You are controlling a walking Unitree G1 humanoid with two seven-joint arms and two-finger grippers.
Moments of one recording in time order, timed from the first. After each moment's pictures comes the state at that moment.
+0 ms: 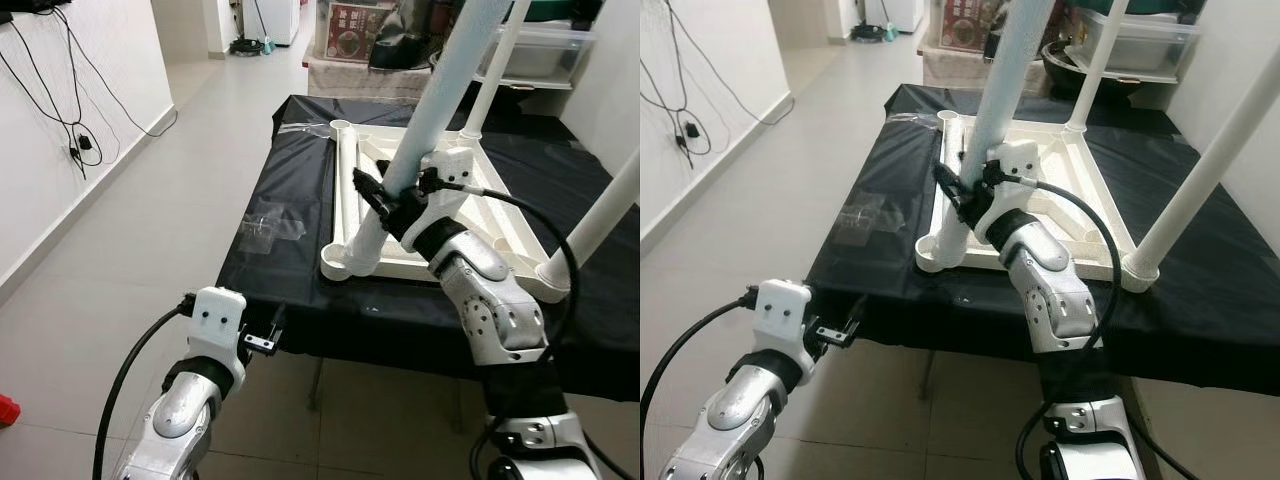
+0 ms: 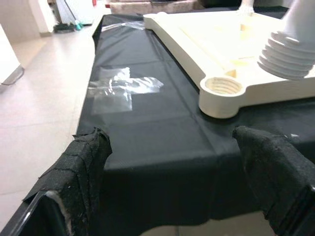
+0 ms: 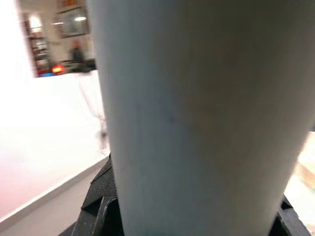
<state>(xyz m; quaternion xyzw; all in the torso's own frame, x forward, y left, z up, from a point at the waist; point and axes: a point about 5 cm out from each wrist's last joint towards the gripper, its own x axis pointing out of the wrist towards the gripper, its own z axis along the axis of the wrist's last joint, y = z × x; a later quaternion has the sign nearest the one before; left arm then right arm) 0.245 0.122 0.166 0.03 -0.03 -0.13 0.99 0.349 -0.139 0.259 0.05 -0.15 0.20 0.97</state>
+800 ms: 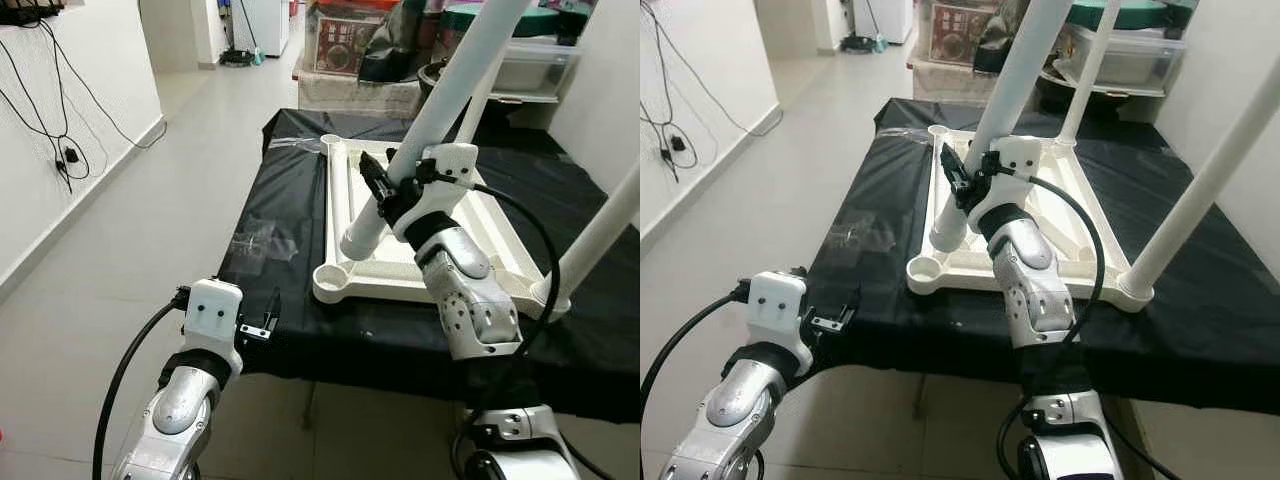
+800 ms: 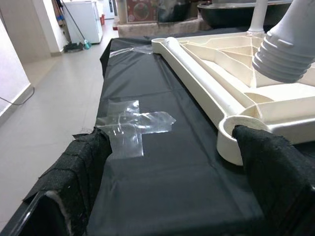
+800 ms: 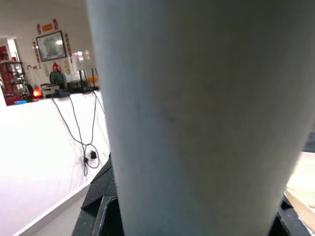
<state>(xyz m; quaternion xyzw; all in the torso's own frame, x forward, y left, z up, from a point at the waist) 0.247 0.125 0.174 0.04 -0.07 -0.10 0.99 0.354 -0.122 0.264 0.08 -0.18 0.19 0.96</state>
